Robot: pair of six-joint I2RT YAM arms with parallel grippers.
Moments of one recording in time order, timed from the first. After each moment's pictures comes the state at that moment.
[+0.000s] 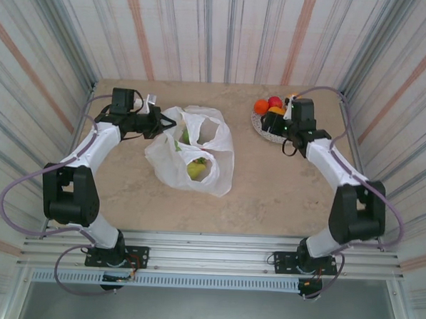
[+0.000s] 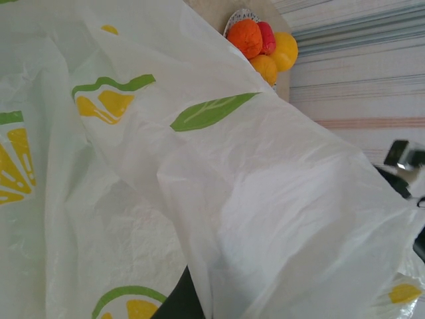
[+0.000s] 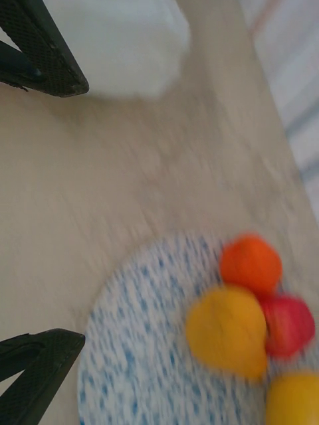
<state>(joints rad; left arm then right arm) -0.09 1.59 1.23 -0.42 0.80 -0.66 0.19 1.57 1.15 -0.24 -0.09 0.39</state>
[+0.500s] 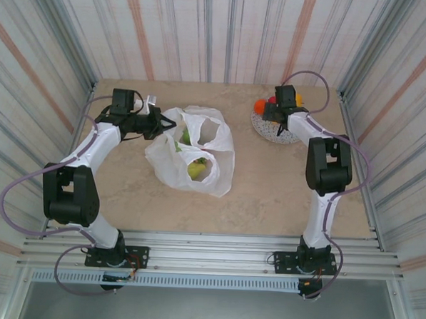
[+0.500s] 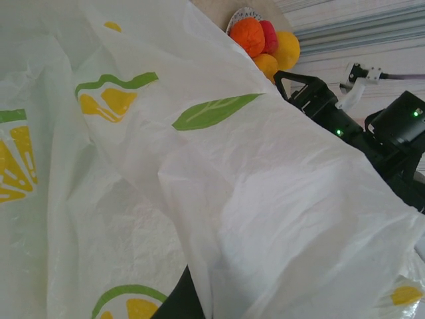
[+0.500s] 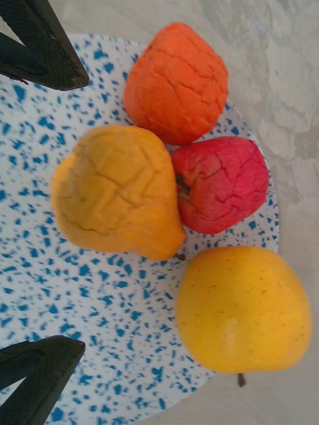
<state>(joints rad) -0.09 1.59 1.22 -0.42 0.80 -0.66 0.19 2.09 1.57 -0.28 0.29 0.20</state>
